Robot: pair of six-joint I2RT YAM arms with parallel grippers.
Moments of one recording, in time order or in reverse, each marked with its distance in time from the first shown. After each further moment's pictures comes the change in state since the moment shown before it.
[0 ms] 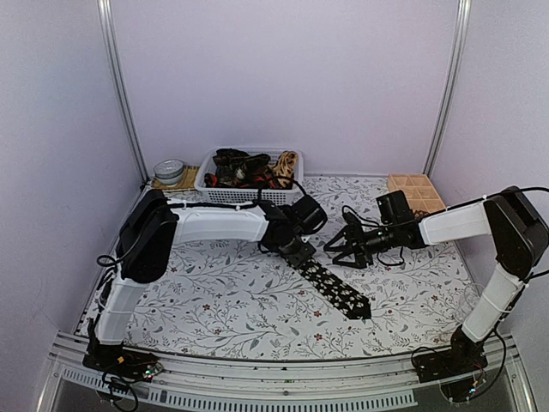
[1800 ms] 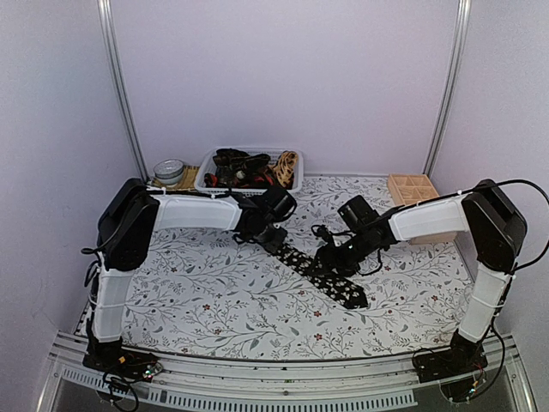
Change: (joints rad) left arm 0.151 -0.136 -0.223 0.125 0.018 -0.135; right arm 0.209 0.145 0.223 -0.385 0.416 -0.315
